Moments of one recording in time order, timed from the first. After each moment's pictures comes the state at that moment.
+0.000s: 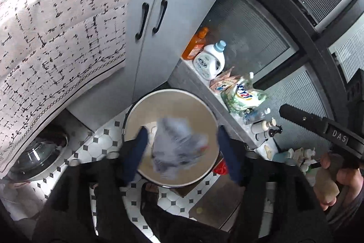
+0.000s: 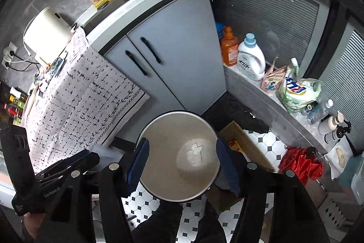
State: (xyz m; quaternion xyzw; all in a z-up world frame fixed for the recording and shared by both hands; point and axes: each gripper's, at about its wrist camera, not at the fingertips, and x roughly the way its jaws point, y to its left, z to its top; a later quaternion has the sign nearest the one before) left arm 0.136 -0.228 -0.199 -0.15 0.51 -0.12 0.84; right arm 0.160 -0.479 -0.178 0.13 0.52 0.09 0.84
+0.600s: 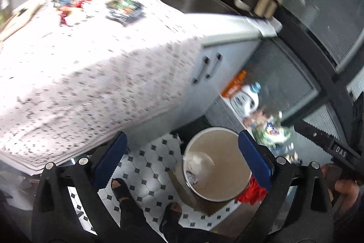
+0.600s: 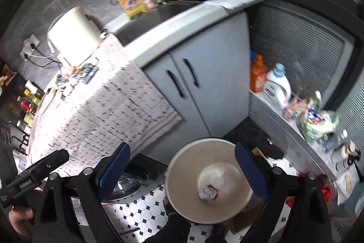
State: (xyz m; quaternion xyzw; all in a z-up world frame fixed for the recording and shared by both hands) left arm 0.109 -0.120 -0.120 -0.15 0.44 0.02 0.88; right arm 0.176 -0.396 -0.132 0.10 0.45 0.16 0.87
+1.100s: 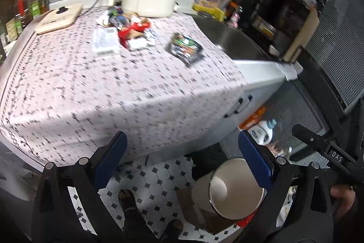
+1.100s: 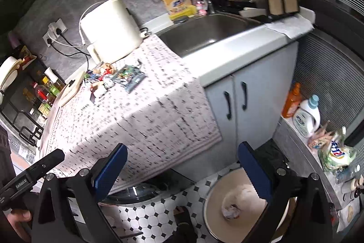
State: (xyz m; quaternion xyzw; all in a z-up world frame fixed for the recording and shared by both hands) left arm 0.085 -0.021 -0.083 -0.19 0.38 0.09 0.90; right arm 0.199 -0.278 -0.090 0.07 0.42 0.23 0.87
